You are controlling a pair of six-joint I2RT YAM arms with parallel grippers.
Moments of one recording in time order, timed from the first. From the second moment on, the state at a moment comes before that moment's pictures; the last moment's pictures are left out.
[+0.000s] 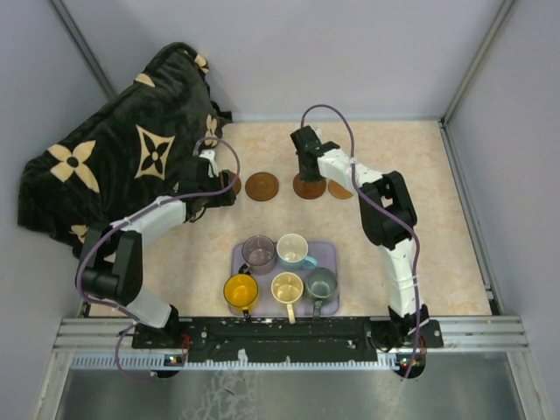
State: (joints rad) left arm -0.29 1.58 0.93 -0.07 0.00 -0.29; right arm 0.52 2.19 1.78 -0.59 0.27 0.35
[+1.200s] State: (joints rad) left arm -0.29 1.55 0.90 -0.07 0.00 -0.30; right arm 0.54 2.25 1.79 -0.56 0.26 0.34
